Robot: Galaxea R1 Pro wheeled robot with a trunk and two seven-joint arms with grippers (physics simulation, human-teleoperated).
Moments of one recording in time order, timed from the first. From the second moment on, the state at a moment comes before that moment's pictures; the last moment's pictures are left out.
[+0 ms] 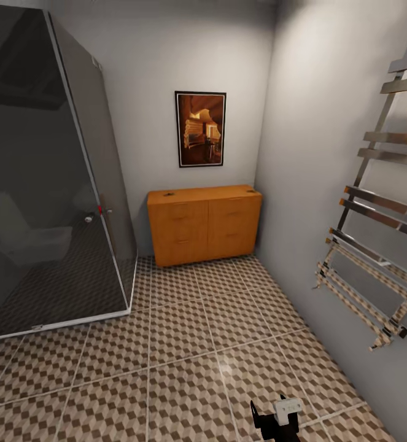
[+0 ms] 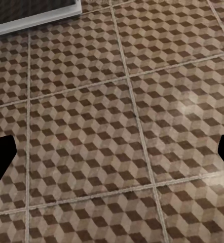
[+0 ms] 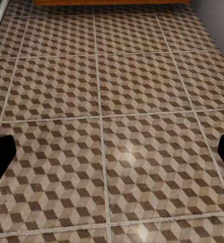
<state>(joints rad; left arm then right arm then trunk) -0.35 0.05 -0.14 0.07 0.09 -0.68 0.13 -0.44 0.03 0.07 -0.02 0.07 -0.71 -0.01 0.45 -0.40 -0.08</state>
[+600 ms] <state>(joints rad) -0.35 0.05 -0.14 0.07 0.09 -0.68 0.13 -0.44 0.03 0.07 -0.02 0.07 -0.71 -0.01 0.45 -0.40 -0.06</state>
